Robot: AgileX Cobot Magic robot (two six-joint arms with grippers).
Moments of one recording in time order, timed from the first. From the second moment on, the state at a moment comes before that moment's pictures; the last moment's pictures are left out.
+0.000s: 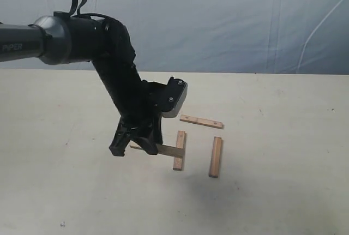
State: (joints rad) left arm -0.50 2.05 -1.59 -0.38 1.11 1.60; right arm -0.03 0.00 0.00 0.00 0.28 0.03
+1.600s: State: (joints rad) left arm -0.57 2.13 -1.51 -0.01 0.76 -0.43; right arm -0.03 0.00 0.00 0.01 0.28 0.03
